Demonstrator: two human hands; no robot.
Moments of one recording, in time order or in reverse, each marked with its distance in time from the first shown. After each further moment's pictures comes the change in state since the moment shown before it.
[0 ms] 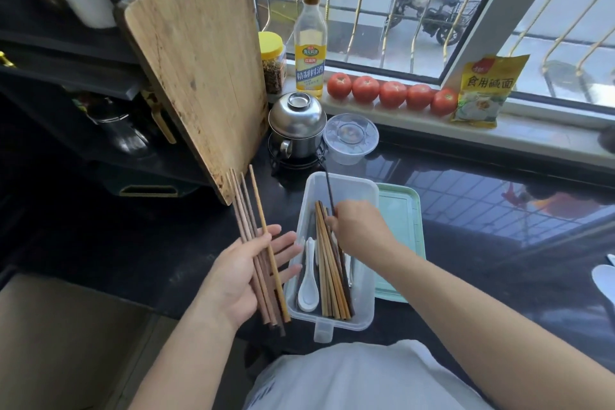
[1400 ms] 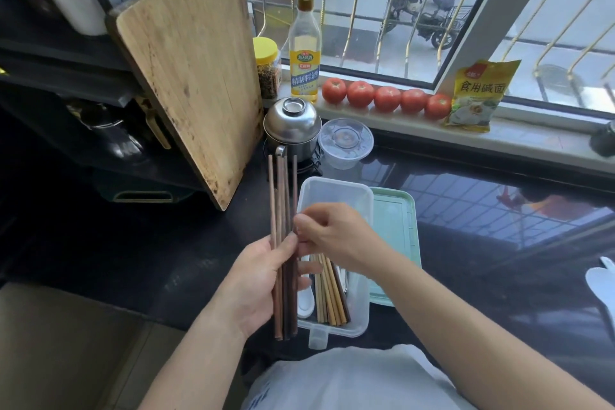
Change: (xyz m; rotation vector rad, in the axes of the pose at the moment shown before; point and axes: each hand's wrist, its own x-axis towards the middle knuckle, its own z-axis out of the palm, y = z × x) left_hand -0.014 -0.006 0.026 0.245 -0.233 0.073; right_hand -0.036 -0.032 -0.029 0.561 -0.112 -0.142
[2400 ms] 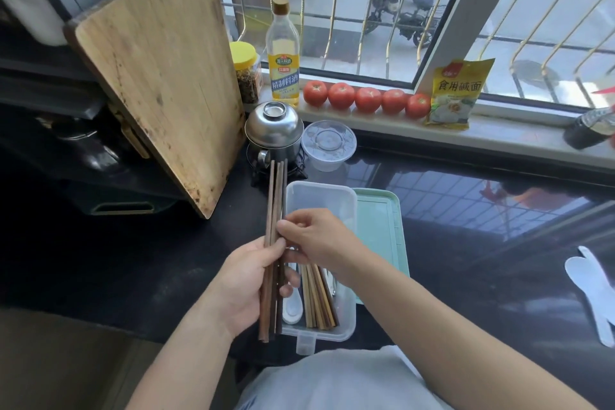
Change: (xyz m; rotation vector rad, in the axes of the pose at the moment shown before) left_hand 0.021 -0.001 0.002 -0.013 -0.051 -0.048; right_hand -0.001 -0.007 0.001 0.508 -0.087 0.211
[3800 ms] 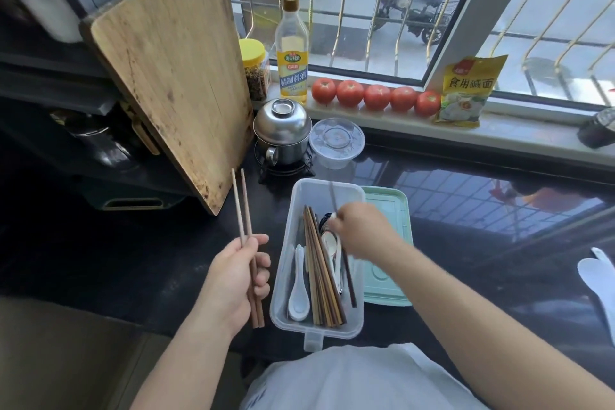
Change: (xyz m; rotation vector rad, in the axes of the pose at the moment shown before) left_hand 0.002 -0.009 -0.028 -0.002 0.362 0.046; right_hand 0.034 0.029 -0.050 -0.924 0.273 0.033
